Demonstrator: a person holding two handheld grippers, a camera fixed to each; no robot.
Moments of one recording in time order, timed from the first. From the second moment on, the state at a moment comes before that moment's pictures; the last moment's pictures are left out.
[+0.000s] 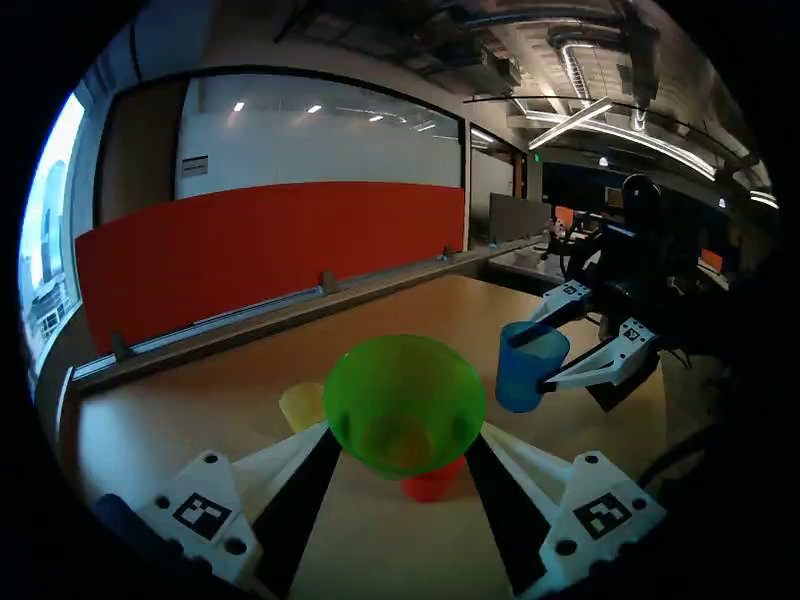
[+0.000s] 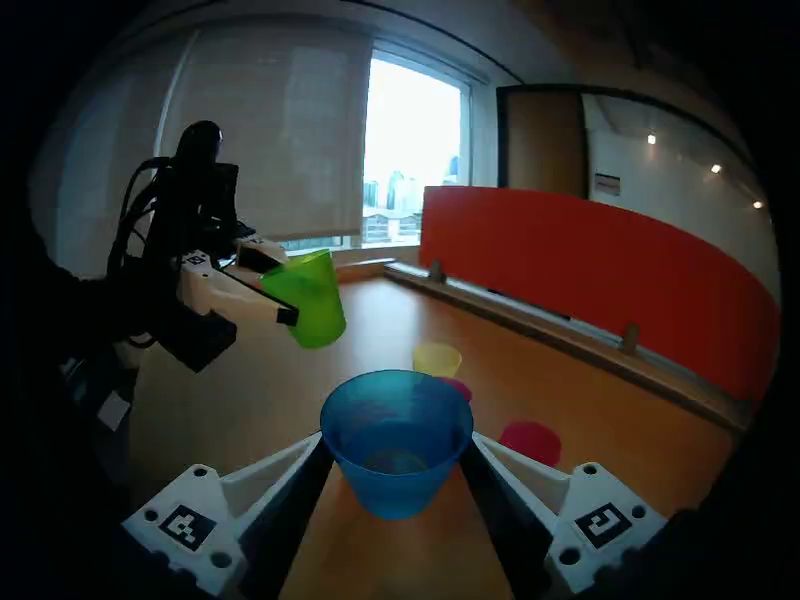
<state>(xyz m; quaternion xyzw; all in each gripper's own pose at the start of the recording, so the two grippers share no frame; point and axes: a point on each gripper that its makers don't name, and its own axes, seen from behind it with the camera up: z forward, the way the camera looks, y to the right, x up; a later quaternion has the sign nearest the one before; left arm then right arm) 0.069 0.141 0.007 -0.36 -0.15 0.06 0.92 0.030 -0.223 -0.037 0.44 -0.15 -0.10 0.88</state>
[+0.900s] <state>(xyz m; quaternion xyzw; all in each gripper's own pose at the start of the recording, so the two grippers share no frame) 0.098 0.147 0.001 -0.36 -0.11 0.04 0.92 0.056 -0.227 -0.039 0.44 -0.11 -0.08 0.89</state>
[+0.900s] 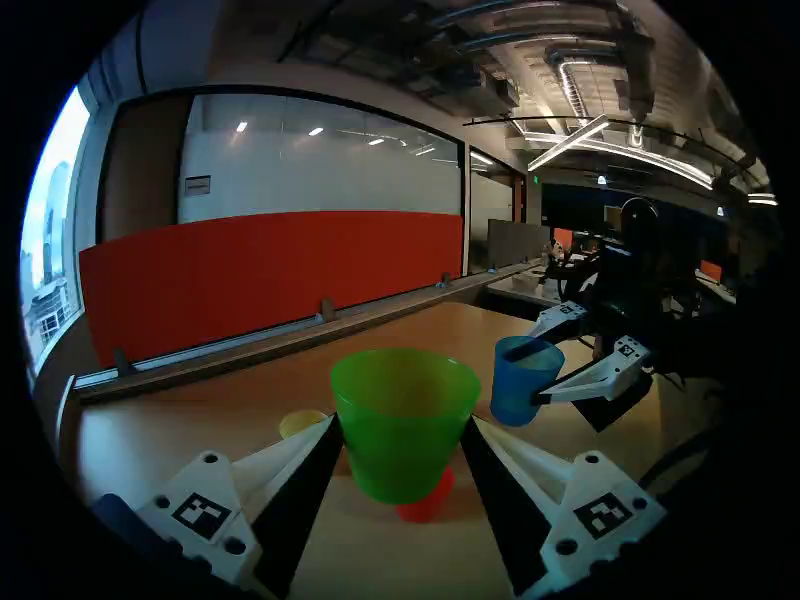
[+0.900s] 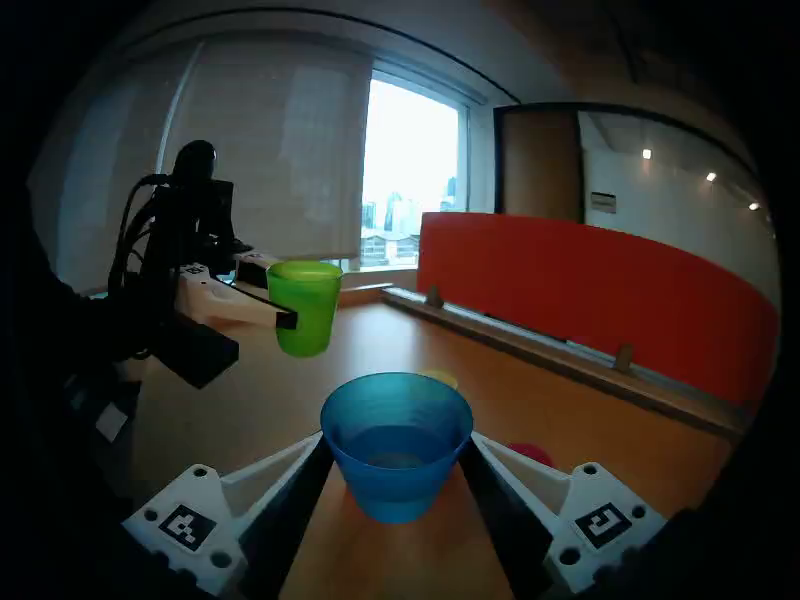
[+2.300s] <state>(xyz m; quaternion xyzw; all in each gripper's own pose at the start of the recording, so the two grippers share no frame) 0.103 0.151 -0.004 -0.37 -0.11 -0.01 0.92 0.115 -0.232 -0.021 0.42 -0.04 -0.06 0.90</state>
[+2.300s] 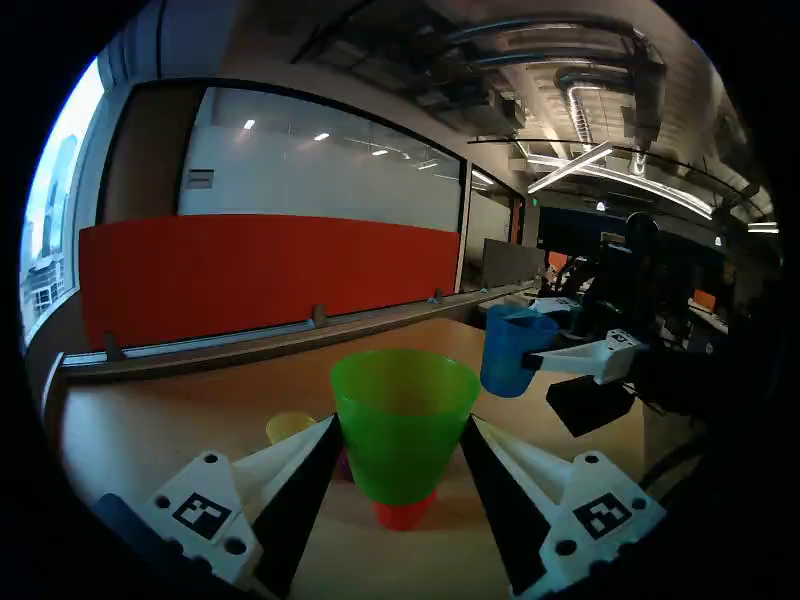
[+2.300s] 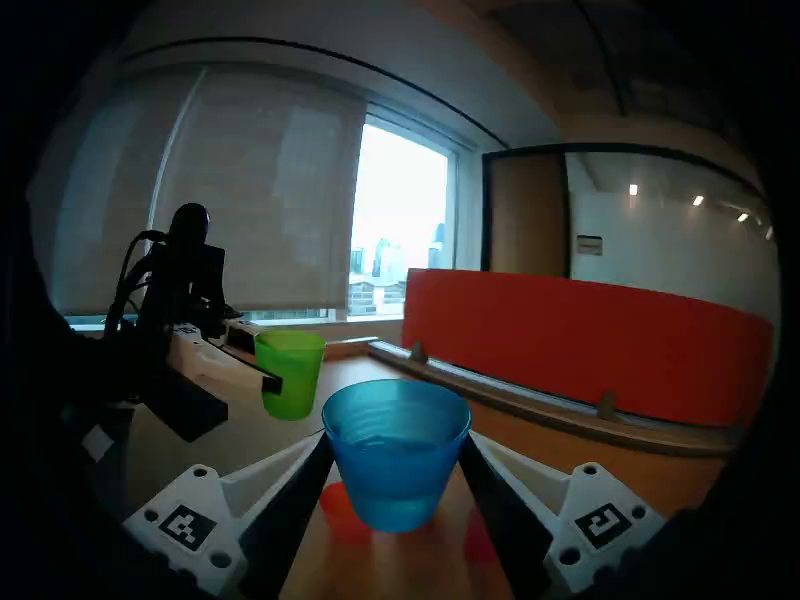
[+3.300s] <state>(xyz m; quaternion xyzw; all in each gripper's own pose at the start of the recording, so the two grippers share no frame) 0.099 0.167 -0.012 -0.40 -0.09 0.00 0.91 0.155 -0.263 -0.006 0.46 -0.01 -0.16 0.87</state>
